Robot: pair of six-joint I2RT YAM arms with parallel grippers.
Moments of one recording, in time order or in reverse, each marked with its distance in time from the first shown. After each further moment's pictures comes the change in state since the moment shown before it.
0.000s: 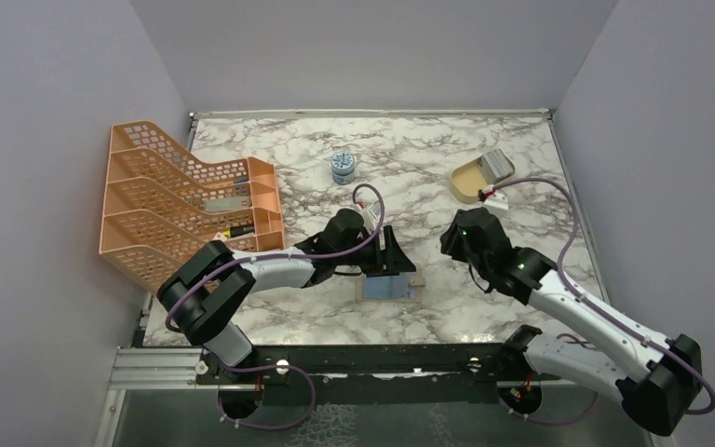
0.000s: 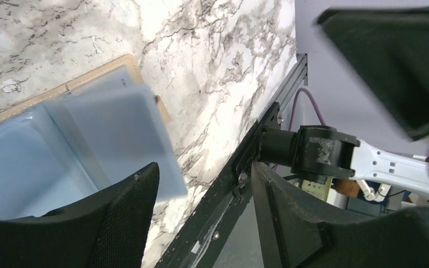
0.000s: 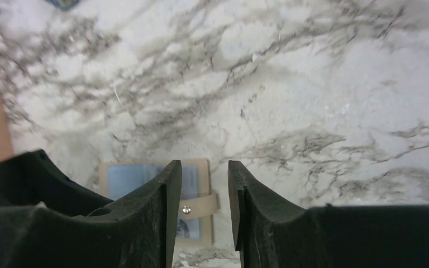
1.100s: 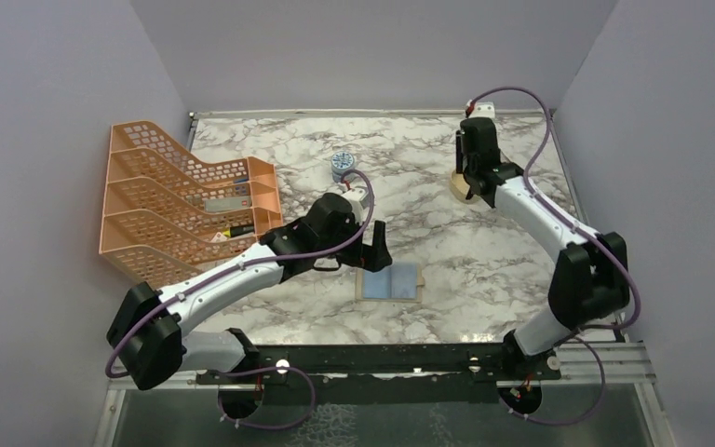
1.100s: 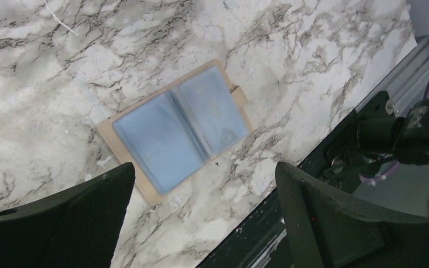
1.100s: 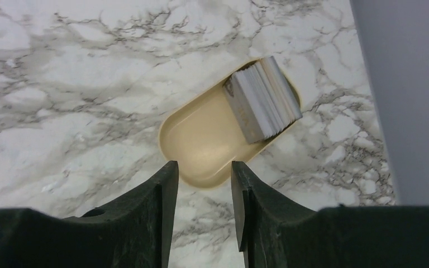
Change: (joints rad) left arm -0.009 -0.312 0.169 -0.639 -0.294 0.465; right arm -0.359 0.563 0.499 0.245 0.079 -0.658
